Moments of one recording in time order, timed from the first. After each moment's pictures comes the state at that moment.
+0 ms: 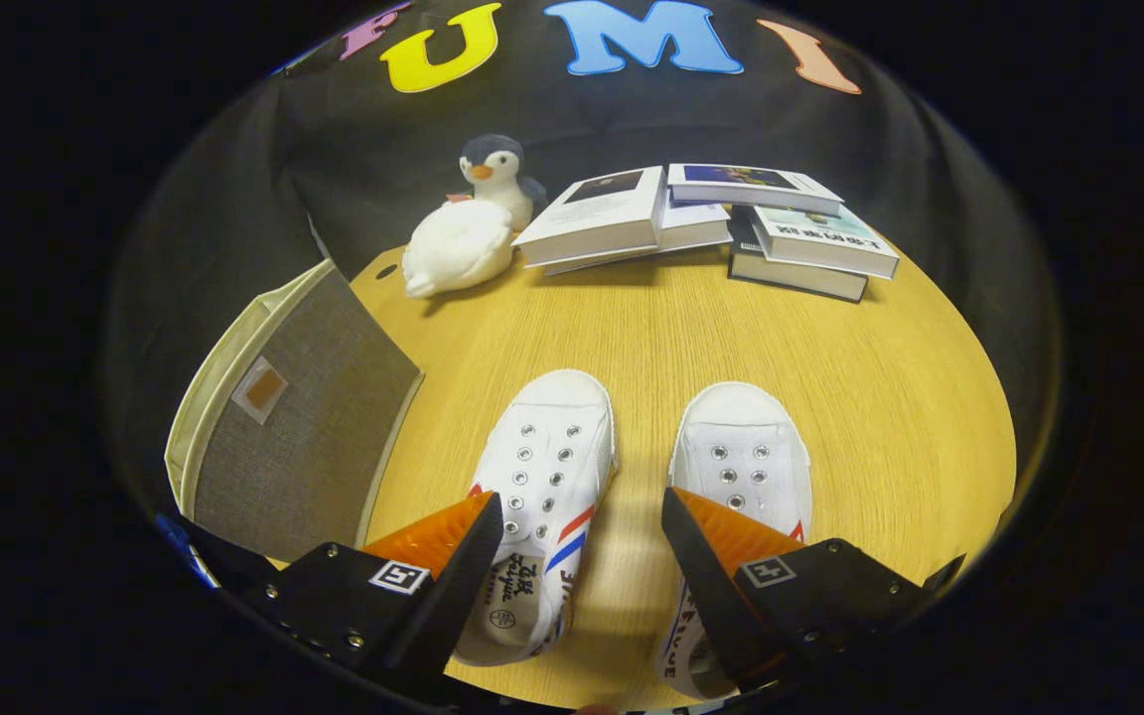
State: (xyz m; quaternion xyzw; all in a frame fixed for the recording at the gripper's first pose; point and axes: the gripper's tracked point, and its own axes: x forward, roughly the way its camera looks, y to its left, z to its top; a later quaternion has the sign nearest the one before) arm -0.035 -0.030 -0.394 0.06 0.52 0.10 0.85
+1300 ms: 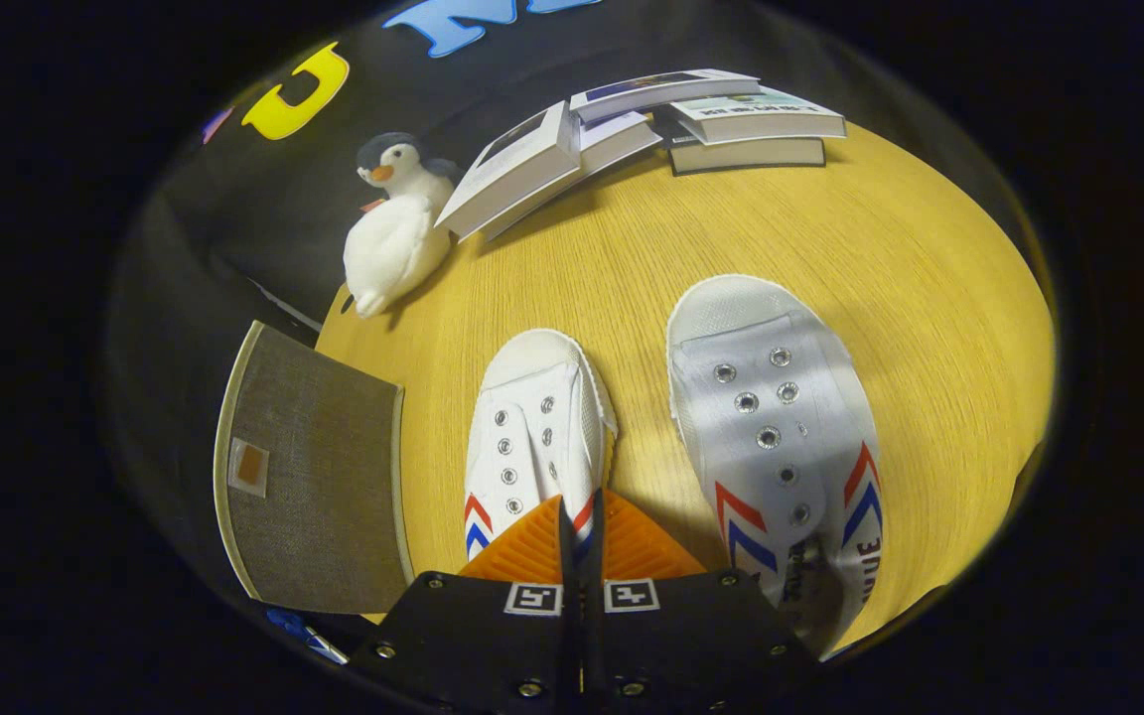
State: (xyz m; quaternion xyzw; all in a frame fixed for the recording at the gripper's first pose) arm -0.046 -0.017 -0.414 0.22 0.58 0.03 0.78
